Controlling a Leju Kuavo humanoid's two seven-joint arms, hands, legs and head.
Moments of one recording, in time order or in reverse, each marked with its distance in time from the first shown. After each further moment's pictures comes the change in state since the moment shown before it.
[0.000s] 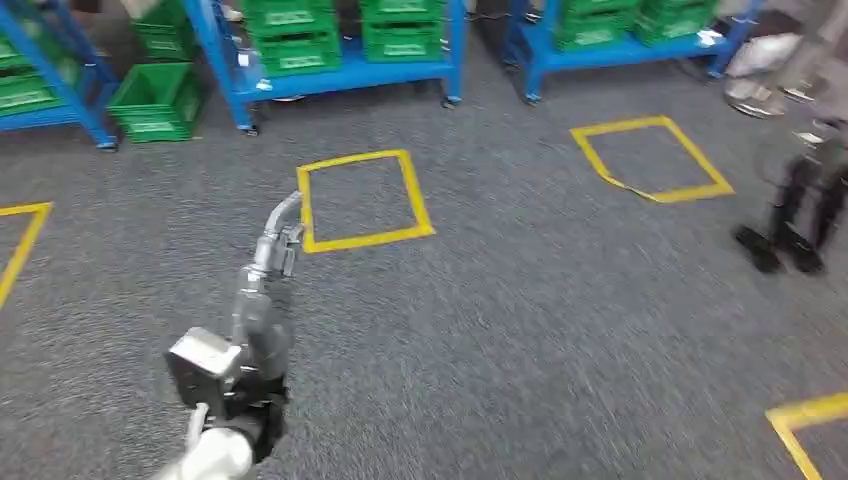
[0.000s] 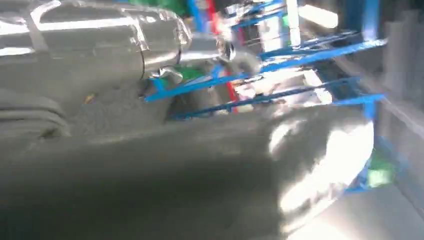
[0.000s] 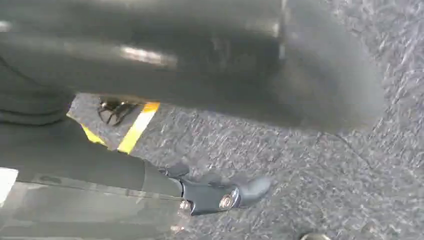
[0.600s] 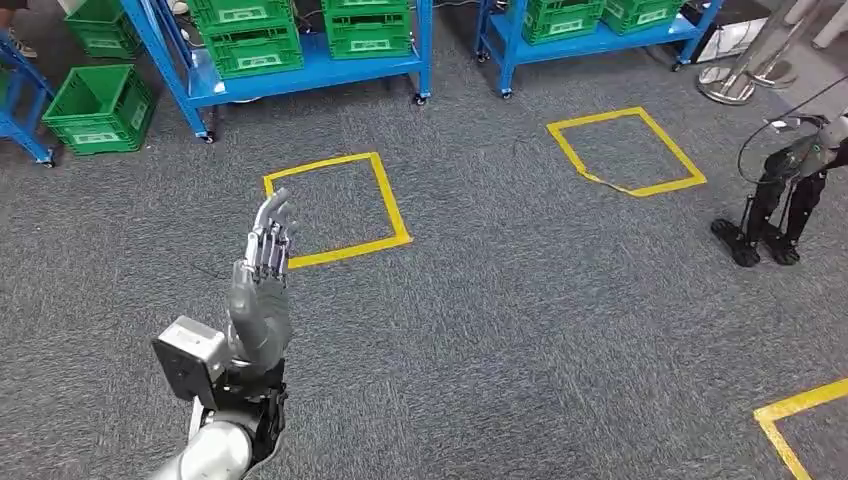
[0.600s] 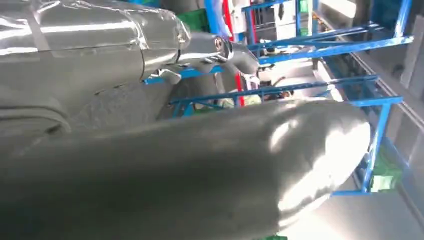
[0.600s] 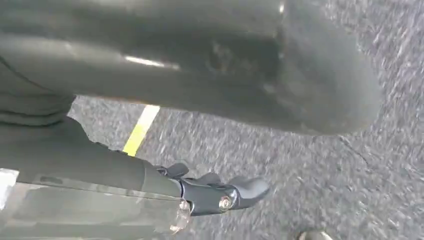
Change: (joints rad) left arm 0.008 -0.006 0.011 -0.006 0.054 0.054 -0.033; right arm 0.023 -0.009 0.010 -0.005 0.034 0.005 0.016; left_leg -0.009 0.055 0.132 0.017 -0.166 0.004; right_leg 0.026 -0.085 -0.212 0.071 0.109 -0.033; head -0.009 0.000
